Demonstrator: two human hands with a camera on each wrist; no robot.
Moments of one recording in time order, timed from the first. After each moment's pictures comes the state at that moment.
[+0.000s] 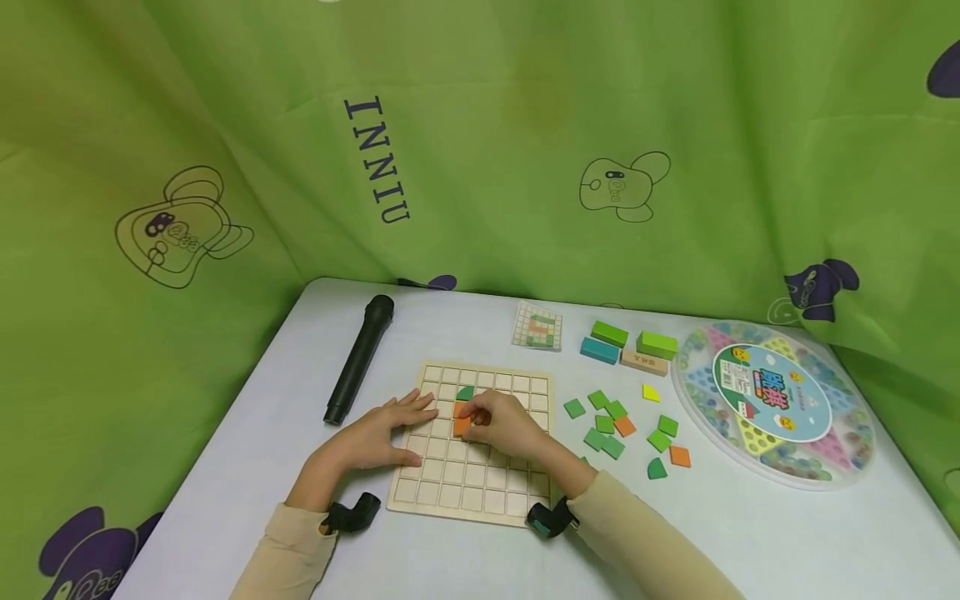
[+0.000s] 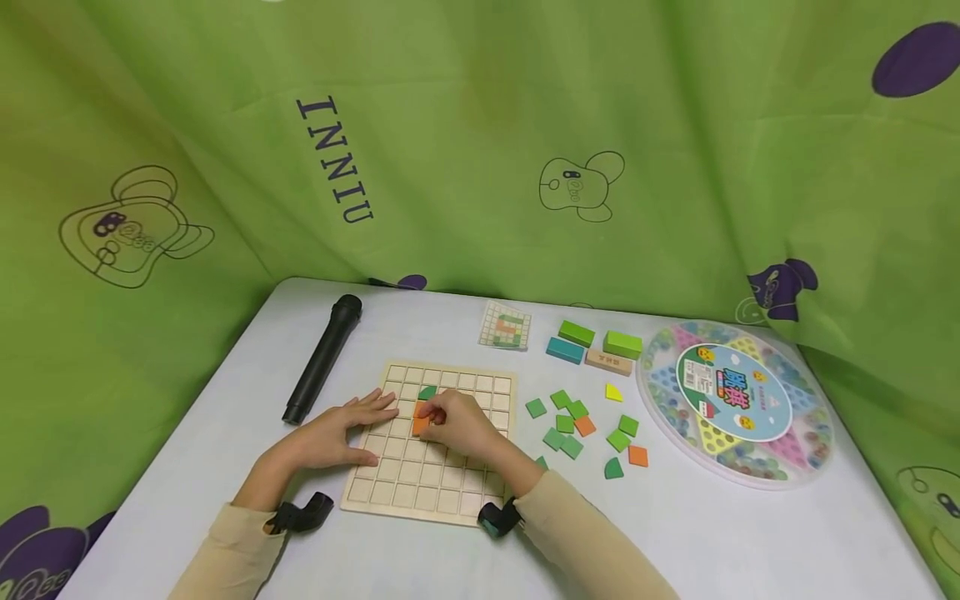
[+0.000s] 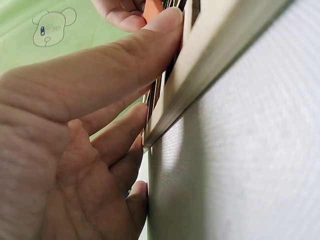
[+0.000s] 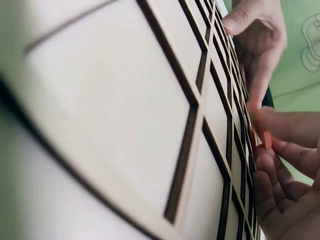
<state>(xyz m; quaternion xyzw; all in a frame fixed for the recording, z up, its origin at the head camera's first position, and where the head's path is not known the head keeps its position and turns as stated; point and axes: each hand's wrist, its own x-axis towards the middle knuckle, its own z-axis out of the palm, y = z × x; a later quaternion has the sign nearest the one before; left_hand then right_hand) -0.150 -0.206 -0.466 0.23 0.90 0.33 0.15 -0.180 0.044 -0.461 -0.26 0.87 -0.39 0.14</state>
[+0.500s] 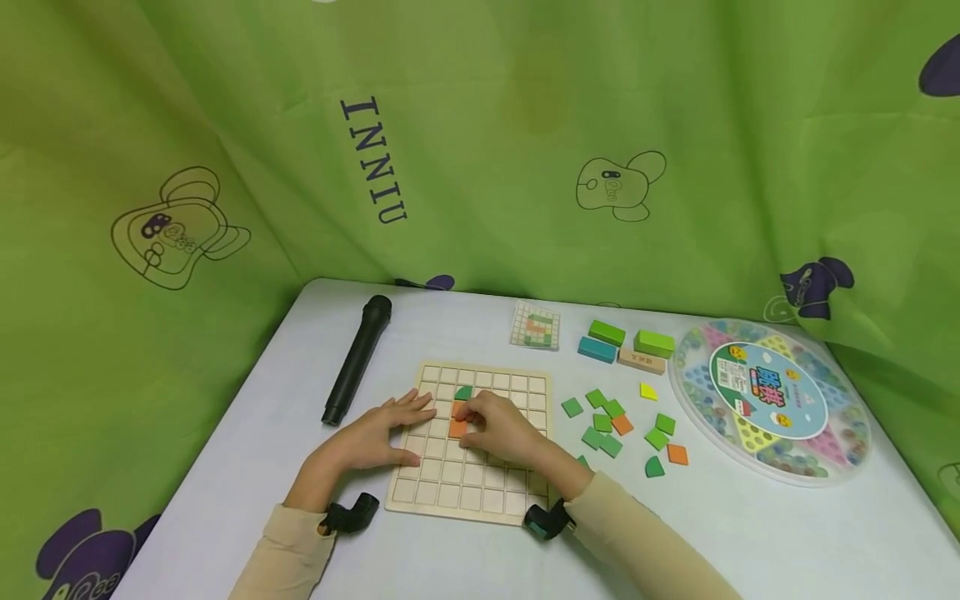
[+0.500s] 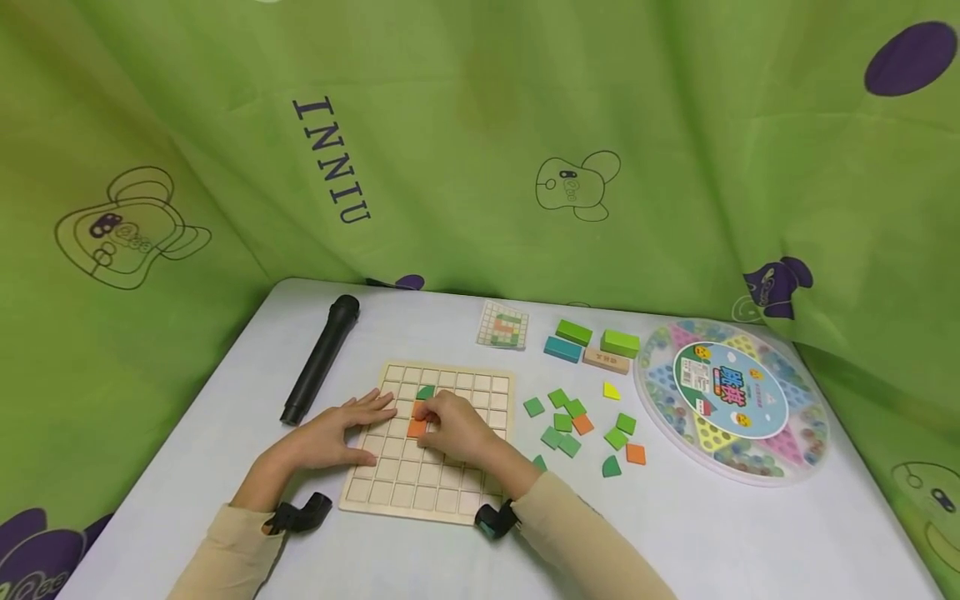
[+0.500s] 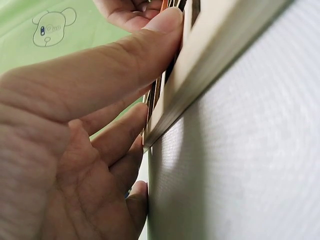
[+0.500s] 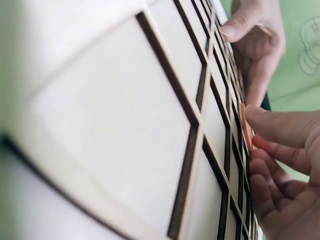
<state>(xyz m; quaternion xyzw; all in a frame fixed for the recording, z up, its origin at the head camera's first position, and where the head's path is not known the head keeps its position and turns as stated) -0.150 -0.208 -0.466 0.24 0.90 0.34 0.15 -0.176 0.043 -0.463 -0.30 0.88 -0.35 0.12</state>
